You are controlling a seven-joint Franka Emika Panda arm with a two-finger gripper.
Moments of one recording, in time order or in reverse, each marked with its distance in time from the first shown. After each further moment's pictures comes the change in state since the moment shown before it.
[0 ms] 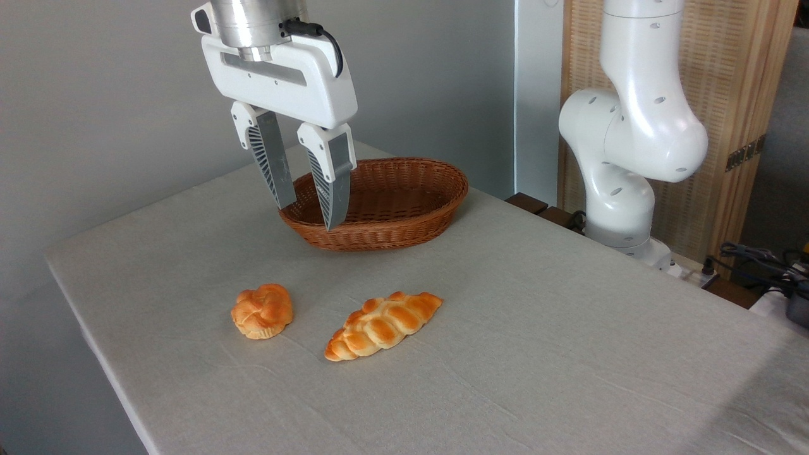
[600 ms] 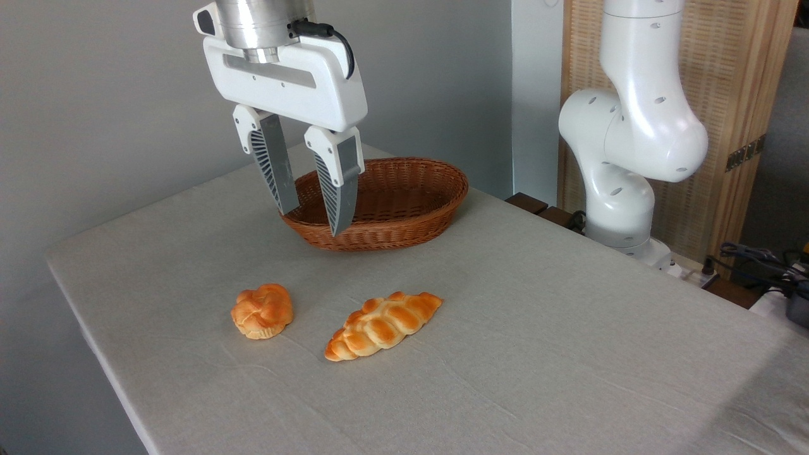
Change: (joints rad) arm 0.005 0.001 0.025 0.003 0.001 0.027 0.006
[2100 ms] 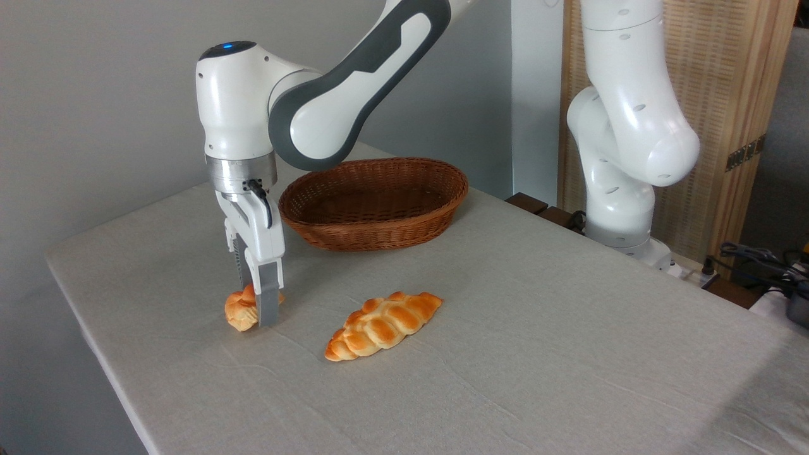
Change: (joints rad) arm -0.247 0.182 -0.024 -0.352 0.104 0.665 0.008
